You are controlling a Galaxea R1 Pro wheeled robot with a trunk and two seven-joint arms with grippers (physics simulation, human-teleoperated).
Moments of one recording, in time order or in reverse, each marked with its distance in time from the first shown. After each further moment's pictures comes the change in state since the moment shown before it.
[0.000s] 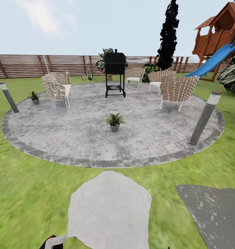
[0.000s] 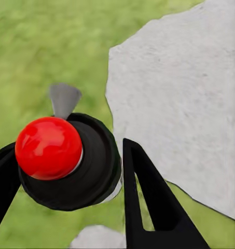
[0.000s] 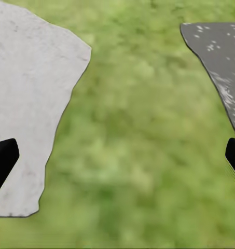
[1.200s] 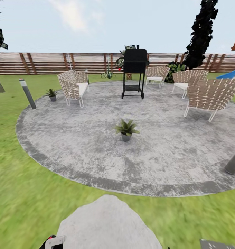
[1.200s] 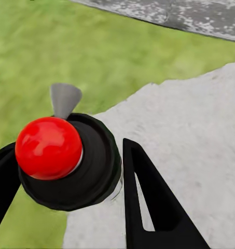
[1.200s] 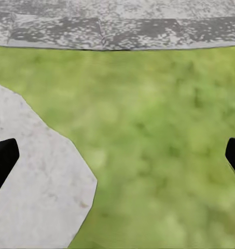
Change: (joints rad) left arm 0.000 0.000 0.000 0.000 0.000 0.000 0.000; right arm 0.000 0.000 0.000 0.000 0.000 0.000 0.000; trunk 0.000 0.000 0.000
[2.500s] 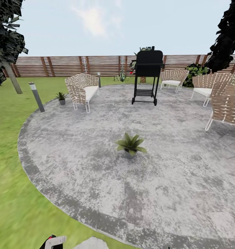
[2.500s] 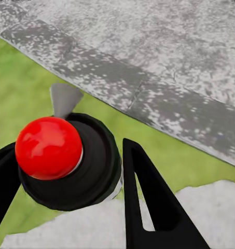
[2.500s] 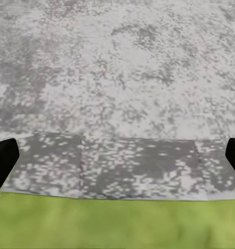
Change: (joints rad) left arm 0.000 0.000 0.000 0.000 0.000 0.000 0.000; right arm 0.000 0.000 0.000 0.000 0.000 0.000 0.000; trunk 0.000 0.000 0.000
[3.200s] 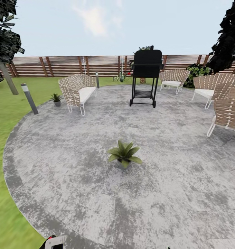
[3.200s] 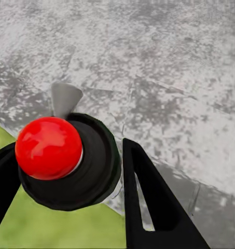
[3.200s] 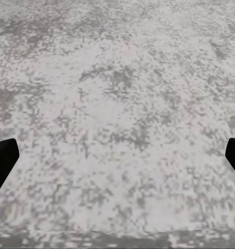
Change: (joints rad) left arm 0.000 0.000 0.000 0.000 0.000 0.000 0.000; right arm 0.000 0.000 0.000 0.000 0.000 0.000 0.000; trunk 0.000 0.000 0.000
